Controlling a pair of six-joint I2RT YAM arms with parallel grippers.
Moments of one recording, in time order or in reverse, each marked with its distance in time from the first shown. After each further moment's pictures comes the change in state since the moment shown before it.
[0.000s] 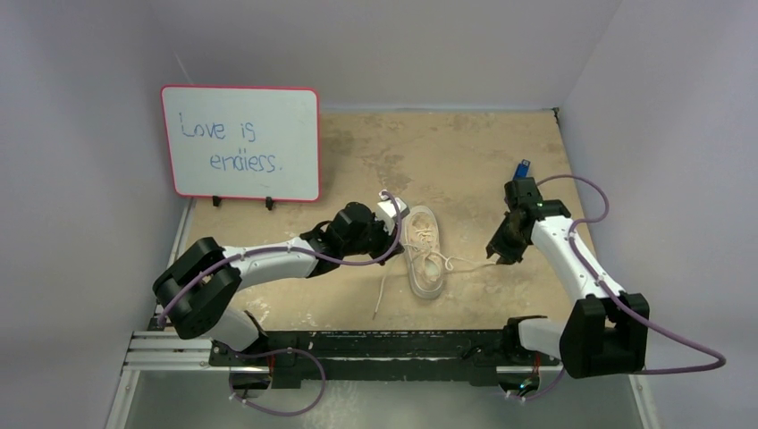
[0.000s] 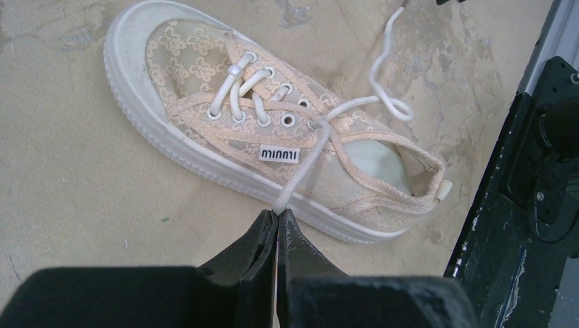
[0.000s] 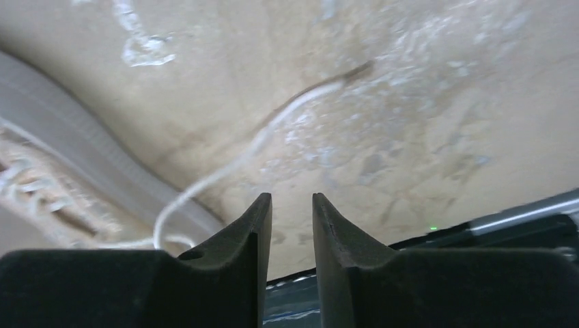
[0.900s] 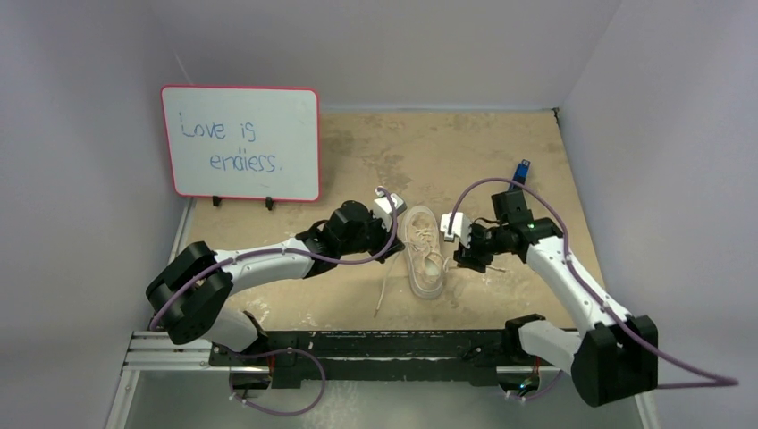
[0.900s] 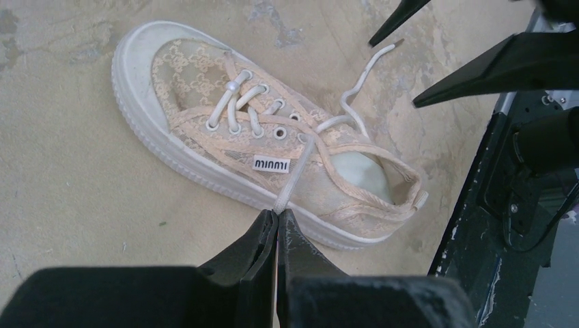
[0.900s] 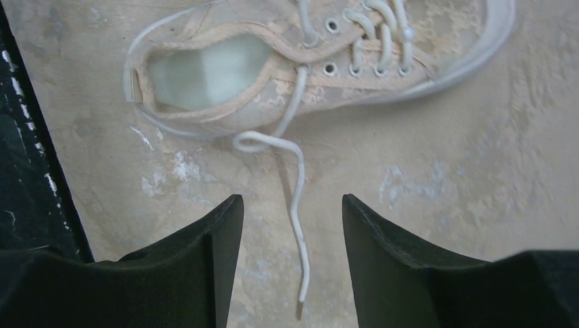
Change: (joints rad) left arm 0.003 -0.044 0.000 -0.023 -0.016 -0.043; right arm 0.139 -0.181 -0.116 0.161 -0.585 -1.740
